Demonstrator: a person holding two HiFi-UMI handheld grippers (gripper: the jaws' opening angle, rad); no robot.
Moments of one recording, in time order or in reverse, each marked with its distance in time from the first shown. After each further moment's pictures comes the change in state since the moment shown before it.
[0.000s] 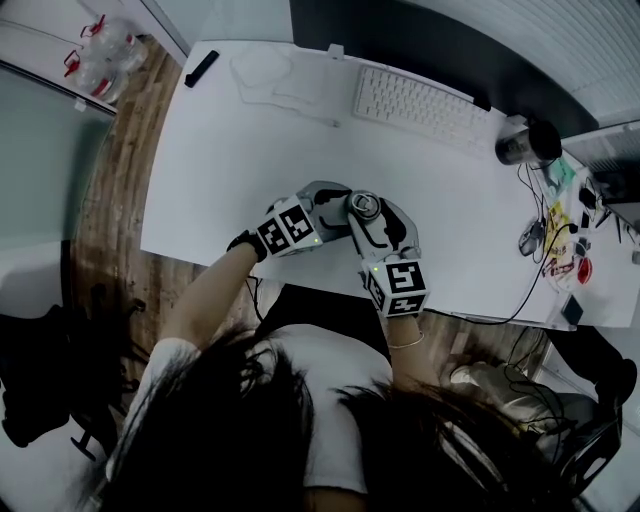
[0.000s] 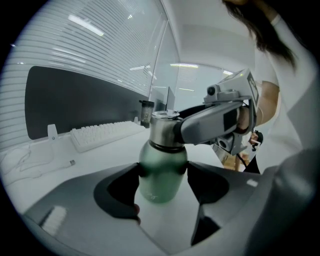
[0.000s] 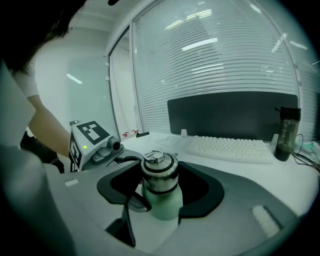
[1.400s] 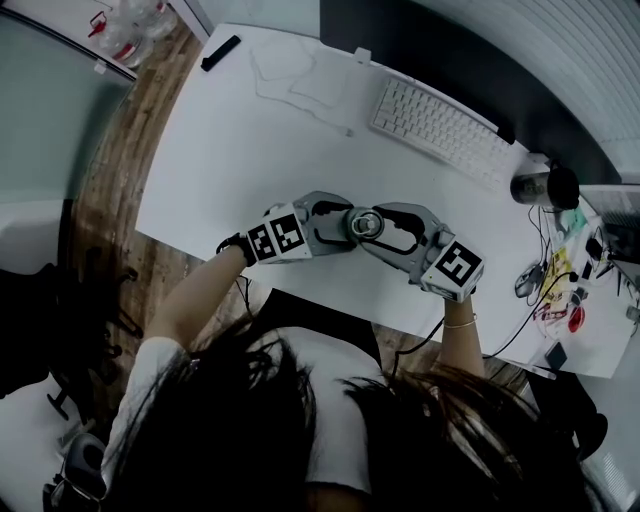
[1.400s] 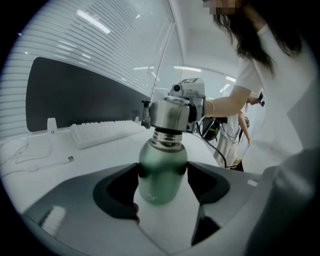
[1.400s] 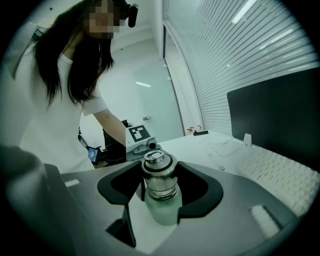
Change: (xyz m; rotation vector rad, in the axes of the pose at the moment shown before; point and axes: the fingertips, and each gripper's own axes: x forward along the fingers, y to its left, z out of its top) left arm -0.001 0.003 0.003 -0.050 -0.025 -0.024; right arm -0.005 0.008 0.027 -0.252 0.079 0.869
